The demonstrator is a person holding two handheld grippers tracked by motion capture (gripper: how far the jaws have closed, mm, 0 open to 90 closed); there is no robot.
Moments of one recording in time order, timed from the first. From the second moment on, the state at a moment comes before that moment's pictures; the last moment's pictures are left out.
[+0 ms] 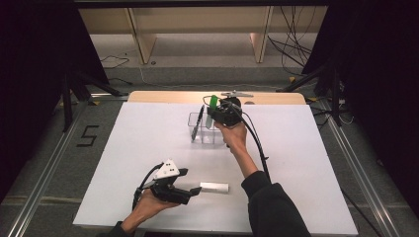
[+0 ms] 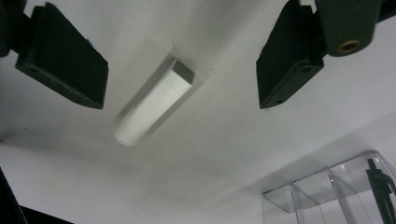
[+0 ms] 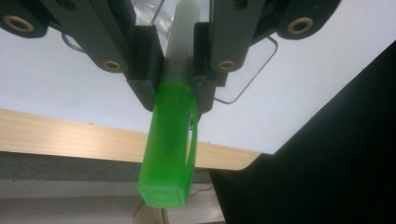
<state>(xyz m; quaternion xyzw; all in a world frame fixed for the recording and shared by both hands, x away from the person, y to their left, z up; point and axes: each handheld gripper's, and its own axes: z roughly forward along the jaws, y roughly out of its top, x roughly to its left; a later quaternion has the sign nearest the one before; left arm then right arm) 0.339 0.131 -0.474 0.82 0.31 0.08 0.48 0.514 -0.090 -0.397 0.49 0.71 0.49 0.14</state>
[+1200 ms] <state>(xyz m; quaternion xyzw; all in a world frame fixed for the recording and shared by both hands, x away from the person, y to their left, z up) 0.341 0.132 -0.475 0.82 0.31 0.09 0.48 0.451 -0.145 -0.394 0.46 0.72 0.50 0.14</state>
